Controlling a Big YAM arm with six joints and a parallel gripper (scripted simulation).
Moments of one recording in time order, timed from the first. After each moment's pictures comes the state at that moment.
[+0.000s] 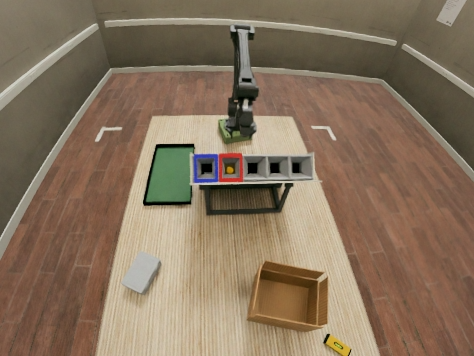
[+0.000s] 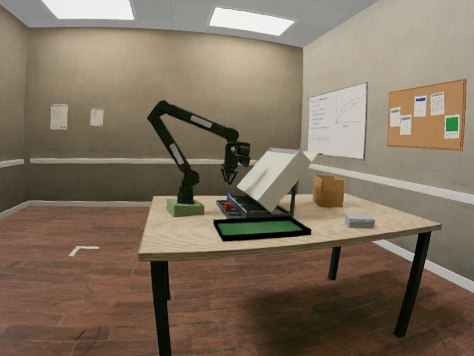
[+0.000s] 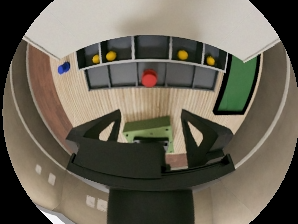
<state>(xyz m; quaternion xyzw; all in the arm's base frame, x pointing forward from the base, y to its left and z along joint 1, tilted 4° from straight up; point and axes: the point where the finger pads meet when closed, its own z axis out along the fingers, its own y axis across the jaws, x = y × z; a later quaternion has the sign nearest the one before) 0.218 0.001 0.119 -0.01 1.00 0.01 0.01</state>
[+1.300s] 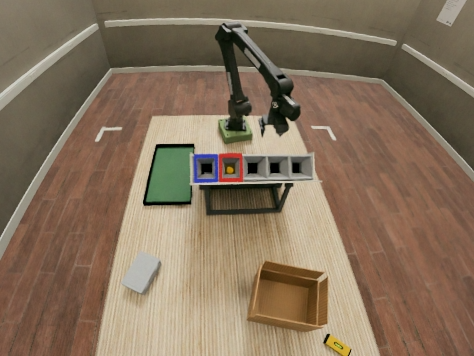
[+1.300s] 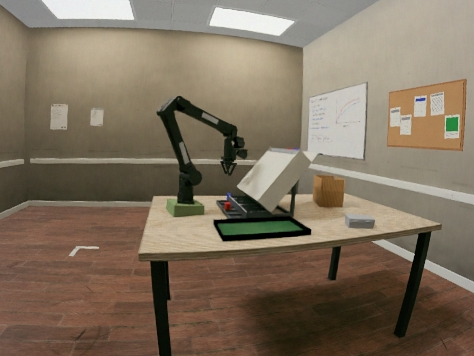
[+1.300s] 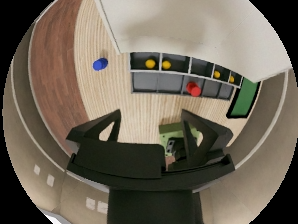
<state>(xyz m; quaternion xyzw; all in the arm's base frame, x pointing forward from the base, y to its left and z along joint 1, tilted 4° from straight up) 0.241 0.134 0.153 -0.02 1.00 0.00 0.03</state>
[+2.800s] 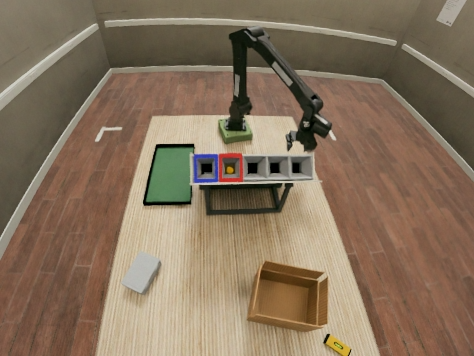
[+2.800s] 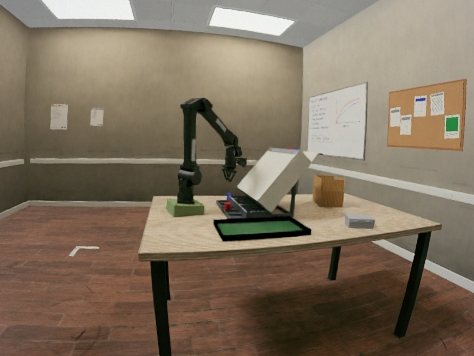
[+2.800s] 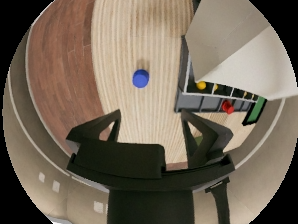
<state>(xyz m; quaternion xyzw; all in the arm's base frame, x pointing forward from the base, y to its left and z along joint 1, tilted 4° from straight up) 0.278 0.263 0.100 -0.01 1.00 -0.01 0.02</state>
